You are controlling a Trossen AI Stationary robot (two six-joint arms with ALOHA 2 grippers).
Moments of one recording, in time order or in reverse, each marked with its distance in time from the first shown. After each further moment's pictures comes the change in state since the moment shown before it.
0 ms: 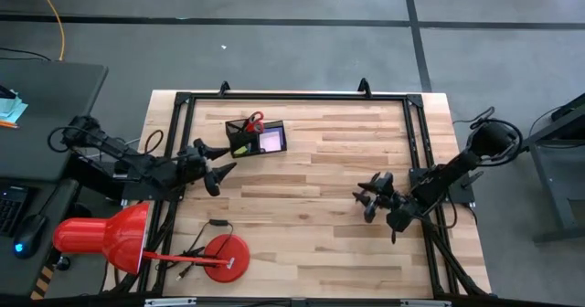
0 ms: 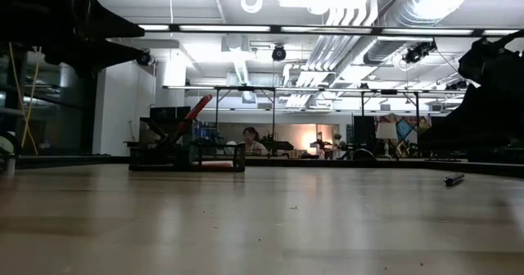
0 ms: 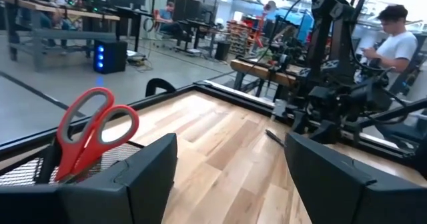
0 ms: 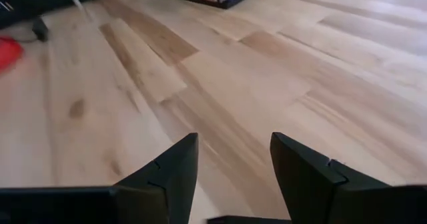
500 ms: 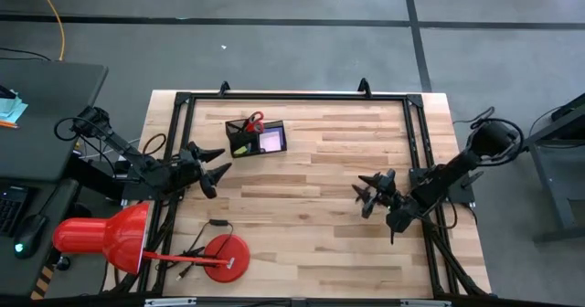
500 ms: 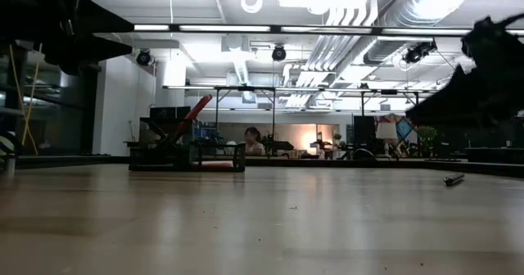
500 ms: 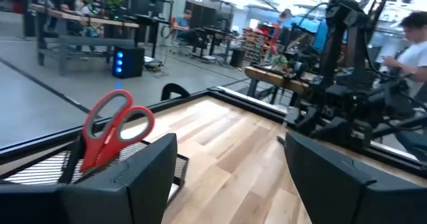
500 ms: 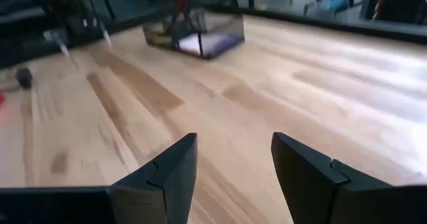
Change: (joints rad) left arm -0.185 0.000 0.000 0.033 -0.258 0.030; right arm 0.000 0.004 0.032 0.040 0.203 -0.090
